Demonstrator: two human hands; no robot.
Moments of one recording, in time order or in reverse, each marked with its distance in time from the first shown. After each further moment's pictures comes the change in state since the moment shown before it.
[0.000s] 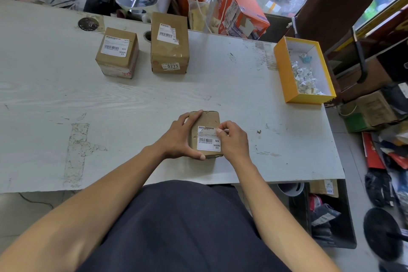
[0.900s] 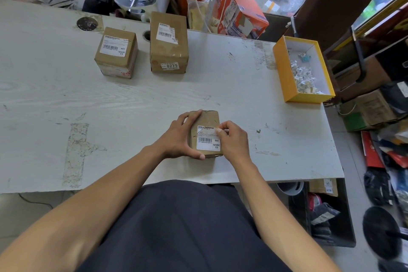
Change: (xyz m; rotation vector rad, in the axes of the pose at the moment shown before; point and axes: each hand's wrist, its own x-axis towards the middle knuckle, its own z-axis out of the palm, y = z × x) left_hand 0.000 0.001 0.000 0.010 -0.003 0.001; right_hand -0.001 -0.002 -0.002 0.021 -0.004 0.026
